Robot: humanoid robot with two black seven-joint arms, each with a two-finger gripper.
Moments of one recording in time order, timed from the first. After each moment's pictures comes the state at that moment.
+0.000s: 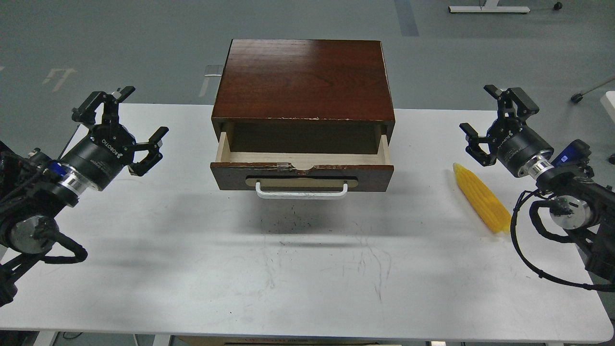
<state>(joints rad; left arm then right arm) -0.52 0.71 -0.61 -1.04 0.07 -0.49 -0.49 0.76 -0.49 0.36 0.59 -0.08 0.49 0.49</state>
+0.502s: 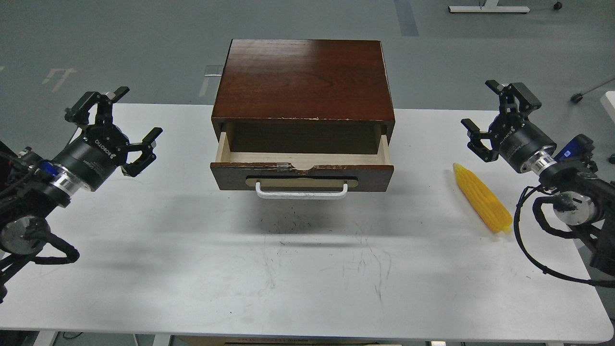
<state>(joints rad) -0.52 0.74 -0.61 -1.04 0.08 -0.49 -0.49 0.80 -0.55 0.34 0.62 -0.11 0.49 0.49</state>
